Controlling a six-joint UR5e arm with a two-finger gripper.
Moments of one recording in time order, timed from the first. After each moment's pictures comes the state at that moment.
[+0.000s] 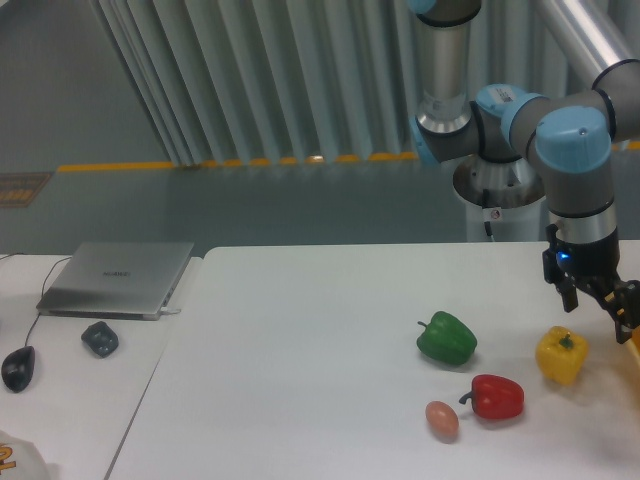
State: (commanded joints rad) arm 2.43 -1.85 -1.52 -1.14 1.68 1.20
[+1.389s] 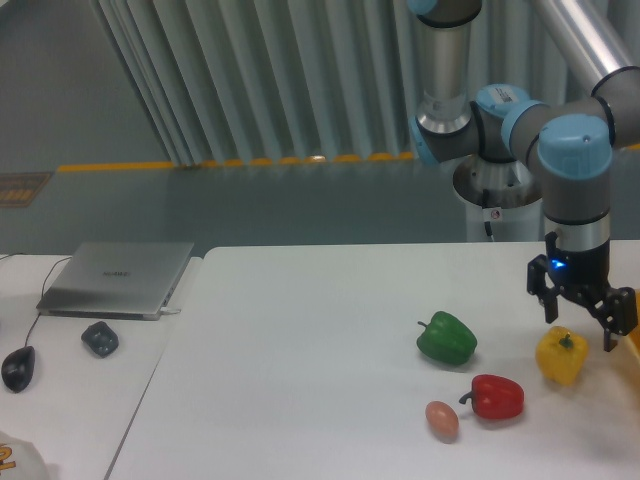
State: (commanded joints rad) arm 2.39 -1.88 -1.58 -1.01 1.58 0.94
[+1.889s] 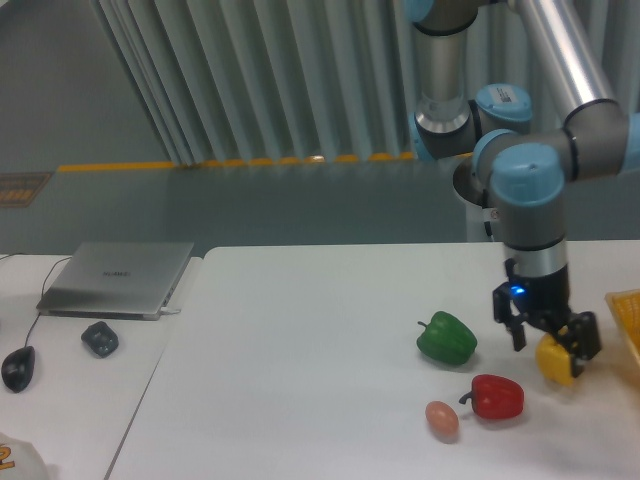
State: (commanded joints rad) arm 2.27 -1.95 -1.52 -1.01 1.66 1.08
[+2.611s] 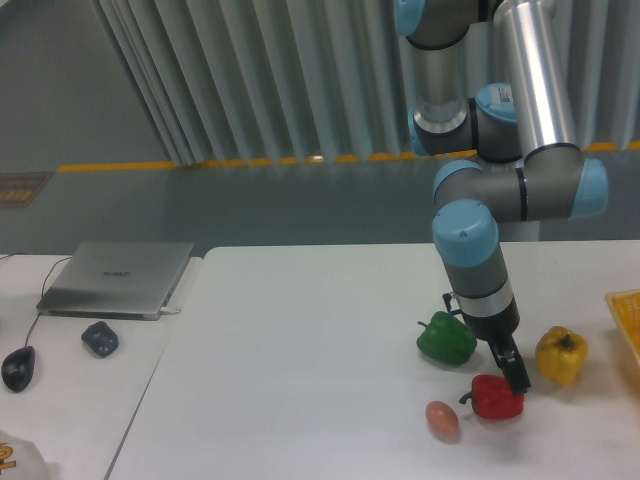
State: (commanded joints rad) arm 2.21 -2.02 -1.51 -1.14 1.77 1.36
